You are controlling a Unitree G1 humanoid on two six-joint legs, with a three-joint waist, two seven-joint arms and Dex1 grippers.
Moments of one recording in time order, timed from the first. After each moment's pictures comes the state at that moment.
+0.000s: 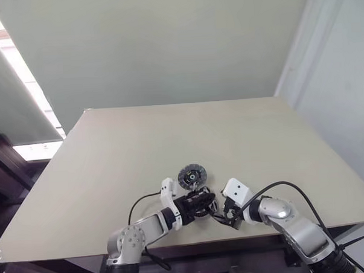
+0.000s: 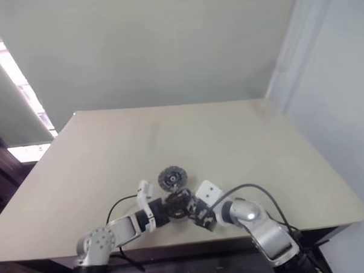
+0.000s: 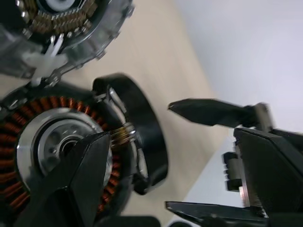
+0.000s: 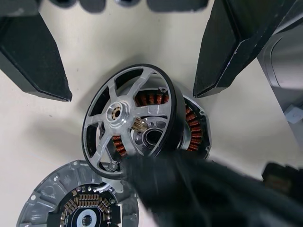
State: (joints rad) left arm -0.09 0.08 0.05 -0.12 -0.80 1.02 -0.35; right arm -0.15 -0.44 0.40 -0.32 0.06 0.61 0.64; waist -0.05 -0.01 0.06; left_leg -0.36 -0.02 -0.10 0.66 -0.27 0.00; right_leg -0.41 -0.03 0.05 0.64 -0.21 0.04
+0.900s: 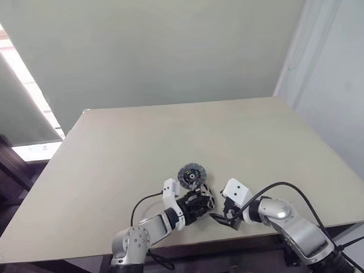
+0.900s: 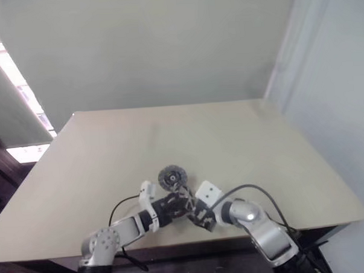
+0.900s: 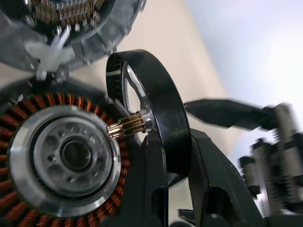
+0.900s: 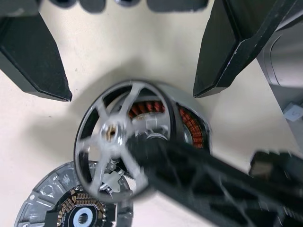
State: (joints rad) left arm -0.08 0.08 0.09 -0.12 -0.81 1.00 -0.37; right arm -0.14 -0.44 0.40 -0.30 0.06 0.60 0.64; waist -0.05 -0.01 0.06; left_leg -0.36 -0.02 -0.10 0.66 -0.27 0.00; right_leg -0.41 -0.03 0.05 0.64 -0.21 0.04
